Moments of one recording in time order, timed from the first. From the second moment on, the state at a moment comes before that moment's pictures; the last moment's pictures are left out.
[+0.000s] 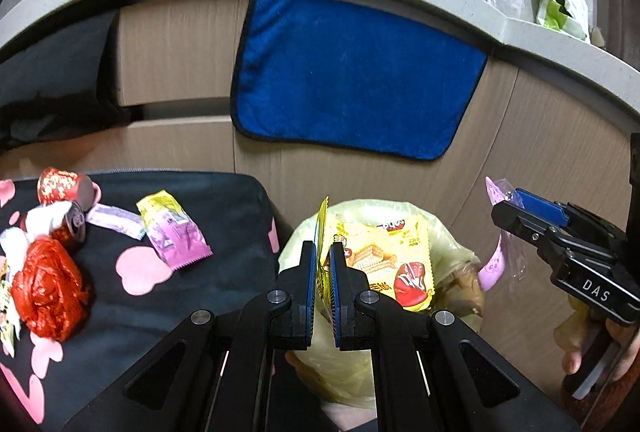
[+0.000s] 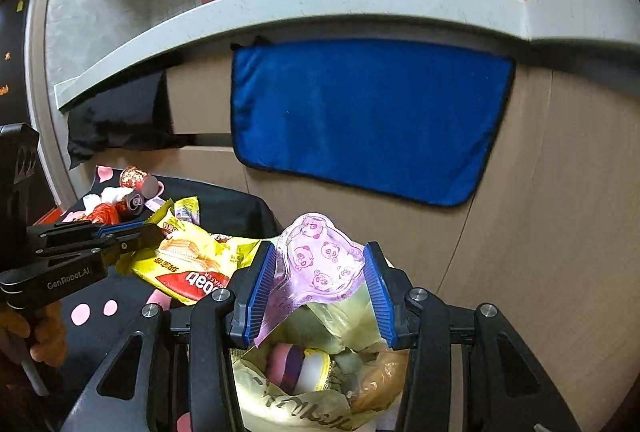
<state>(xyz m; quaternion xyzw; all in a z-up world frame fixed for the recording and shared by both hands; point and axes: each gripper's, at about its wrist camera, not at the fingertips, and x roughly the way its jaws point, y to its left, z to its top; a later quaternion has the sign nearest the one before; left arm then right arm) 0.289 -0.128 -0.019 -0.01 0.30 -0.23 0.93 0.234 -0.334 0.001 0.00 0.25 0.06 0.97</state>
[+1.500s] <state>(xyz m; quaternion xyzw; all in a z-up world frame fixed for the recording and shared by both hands) 0.228 0.083 0.022 -0.08 0.26 -0.09 0.96 0.238 -0.275 0.019 -0.03 0.24 0.06 0.97</state>
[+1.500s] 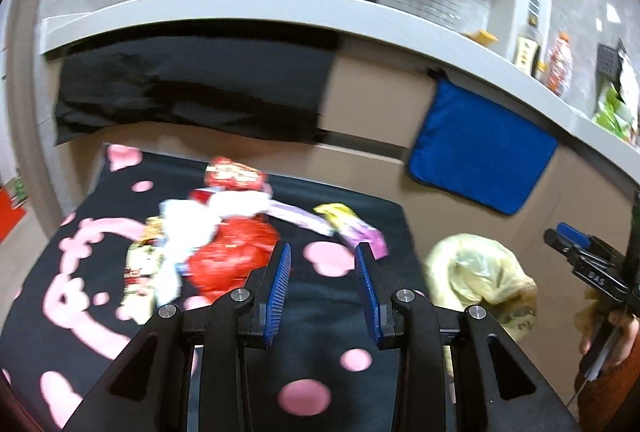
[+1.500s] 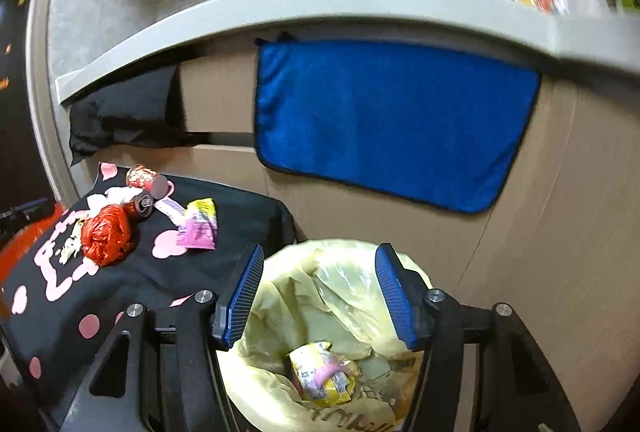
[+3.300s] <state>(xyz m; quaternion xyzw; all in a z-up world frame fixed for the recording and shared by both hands) 0.326 0.171 -0.043 -0.13 0.33 -0.08 0.93 0.428 -0.104 -0.079 -0.03 0.37 0.17 0.91</state>
